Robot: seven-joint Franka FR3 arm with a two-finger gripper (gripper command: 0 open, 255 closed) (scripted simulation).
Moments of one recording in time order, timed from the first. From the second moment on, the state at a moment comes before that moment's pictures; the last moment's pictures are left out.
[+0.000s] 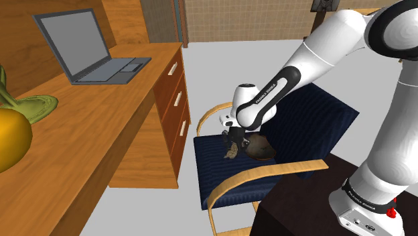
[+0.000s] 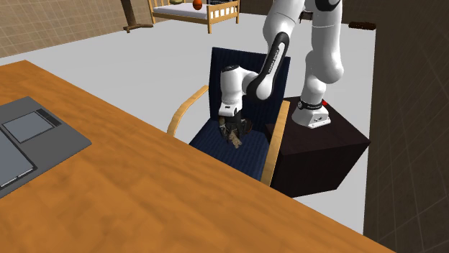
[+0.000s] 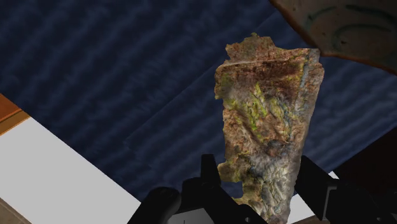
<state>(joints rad) -0.19 0.26 0.44 -2.41 0.20 2.66 -1.76</state>
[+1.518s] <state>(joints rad) -0.38 -0.03 0.34 -2.59 0.35 2.50 -2.16</state>
